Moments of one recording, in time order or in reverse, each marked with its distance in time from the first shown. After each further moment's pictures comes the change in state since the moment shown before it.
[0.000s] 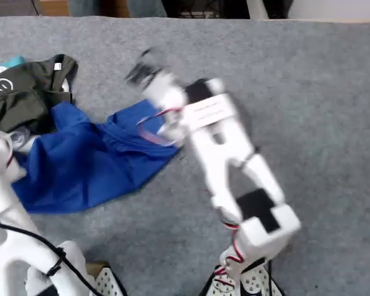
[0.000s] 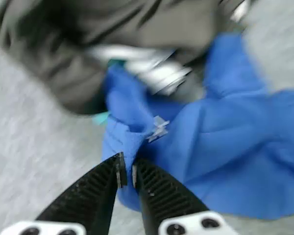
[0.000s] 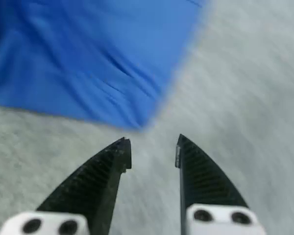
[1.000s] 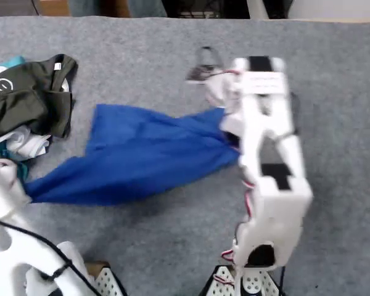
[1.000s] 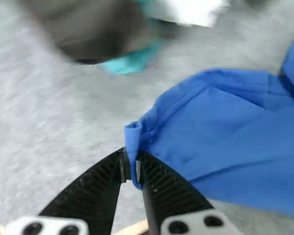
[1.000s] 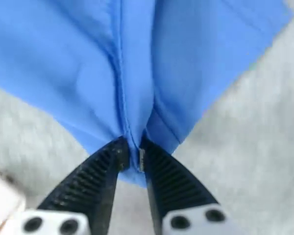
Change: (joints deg) left arm 1.0 -2.4 13.3 -1.1 -8.0; right arm 30.5 7.9 -16.0 28.5 25.3
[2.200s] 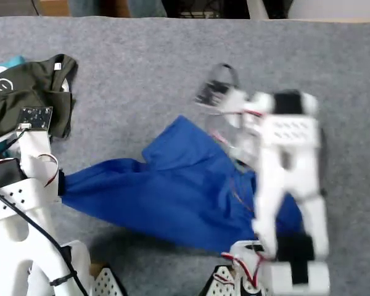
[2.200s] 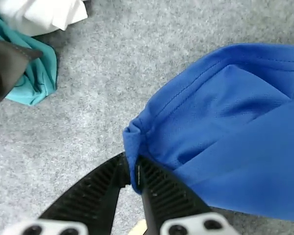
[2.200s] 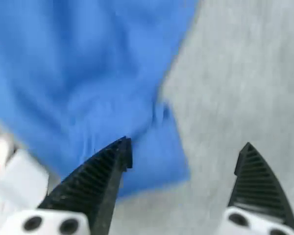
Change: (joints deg) left arm 15.5 0.0 4.0 0.9 -6.8; right arm -8.6 -28.9 22.3 -5.9 -7.9
